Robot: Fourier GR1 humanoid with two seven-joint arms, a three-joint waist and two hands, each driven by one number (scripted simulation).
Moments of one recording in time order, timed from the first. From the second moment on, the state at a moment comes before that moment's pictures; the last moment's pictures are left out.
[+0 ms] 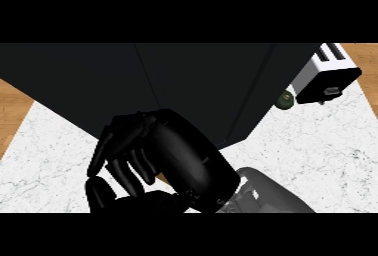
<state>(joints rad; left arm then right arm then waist) 0.79 0.82 0.15 -2.19 1.05 -0.06 -0.57 -0.77 0.00 0.58 -1.81 0.00 -0.16 0.64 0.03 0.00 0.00</state>
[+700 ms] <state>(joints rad) 0.71 0.75 0.10 -2.25 0.99 0.00 -0.41 -0.94 -0.01 0.39 -1.41 -0.03 -0.04 0.36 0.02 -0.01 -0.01</state>
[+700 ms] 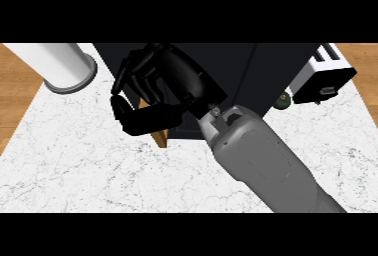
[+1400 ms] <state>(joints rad) 0.54 0.67 -0.08 -2.20 0.86 0.11 -0.38 -0.98 -0.03 0.35 -1.28 -0.06 0.08 0.19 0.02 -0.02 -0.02</state>
